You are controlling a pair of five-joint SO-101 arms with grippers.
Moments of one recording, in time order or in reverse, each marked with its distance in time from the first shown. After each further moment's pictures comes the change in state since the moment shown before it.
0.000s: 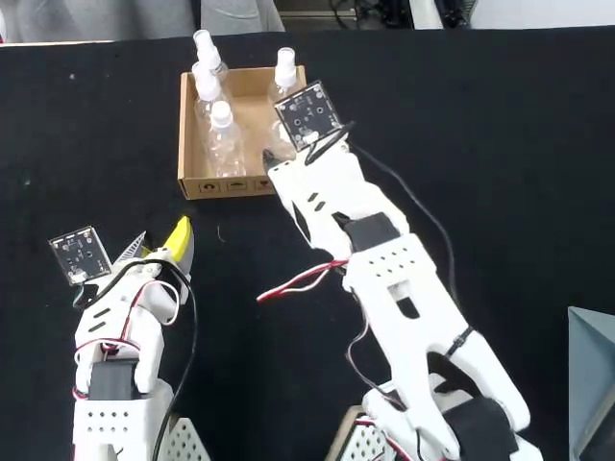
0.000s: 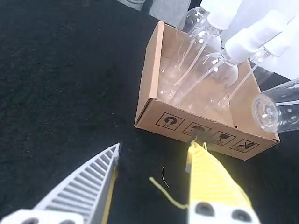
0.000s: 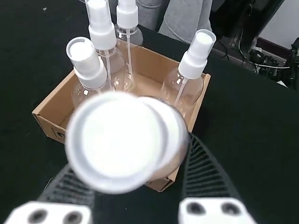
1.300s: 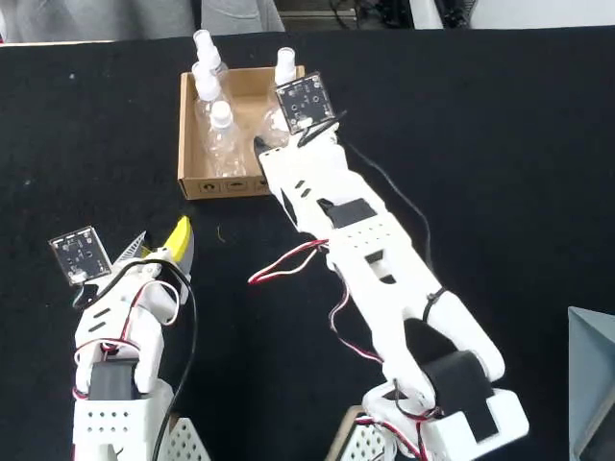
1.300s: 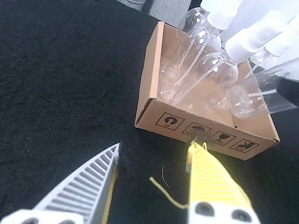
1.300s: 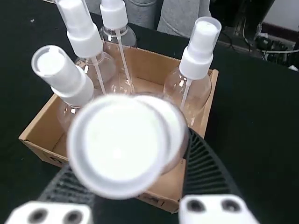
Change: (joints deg) left arm 0.0 0.0 0.0 0.0 0.0; right arm 0.0 14.0 -3.4 -11.8 -5.2
